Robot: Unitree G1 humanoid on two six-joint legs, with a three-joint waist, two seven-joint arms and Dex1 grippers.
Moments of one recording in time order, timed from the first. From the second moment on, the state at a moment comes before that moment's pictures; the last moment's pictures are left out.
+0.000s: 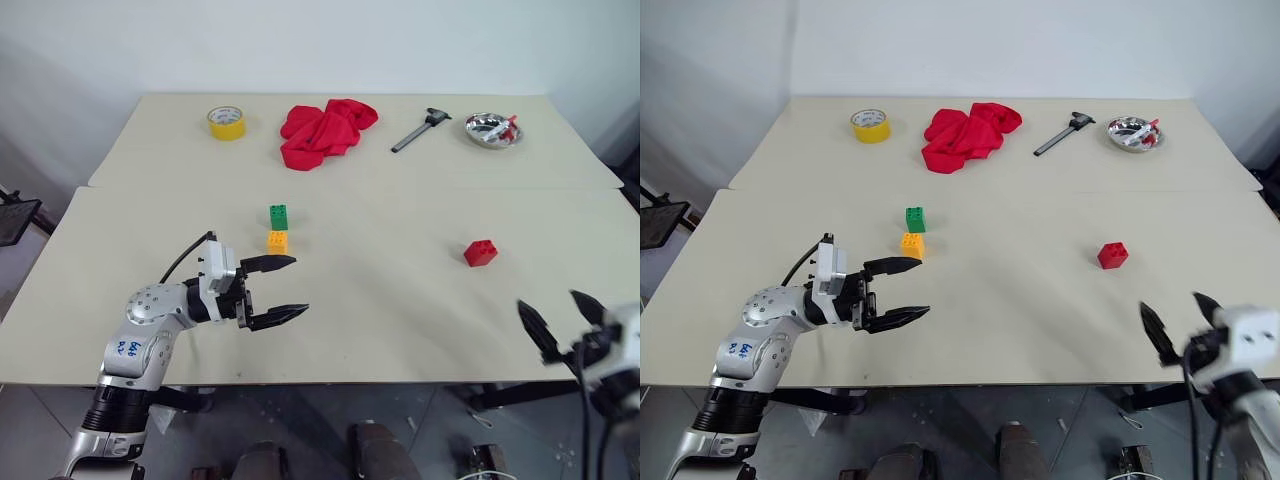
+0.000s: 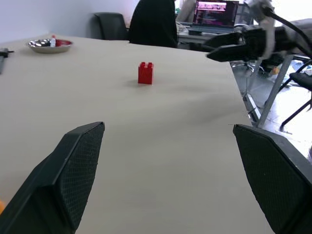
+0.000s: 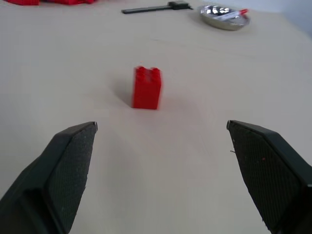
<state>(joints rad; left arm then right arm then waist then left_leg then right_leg) -0.31 0.52 0.02 -0.07 -0.51 0.19 -1.08 0.26 -0.53 -0.53 -0.46 0.52 0.39 0.43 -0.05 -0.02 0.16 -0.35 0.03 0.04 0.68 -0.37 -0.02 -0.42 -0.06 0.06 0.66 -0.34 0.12</state>
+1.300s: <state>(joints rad) -0.30 0.53 0.02 -0.07 -0.49 0.19 -1.05 -0.38 -0.73 -0.11 -0.04 0.41 0.49 0.86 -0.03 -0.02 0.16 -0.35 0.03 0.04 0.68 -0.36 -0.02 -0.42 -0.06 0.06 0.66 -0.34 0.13</state>
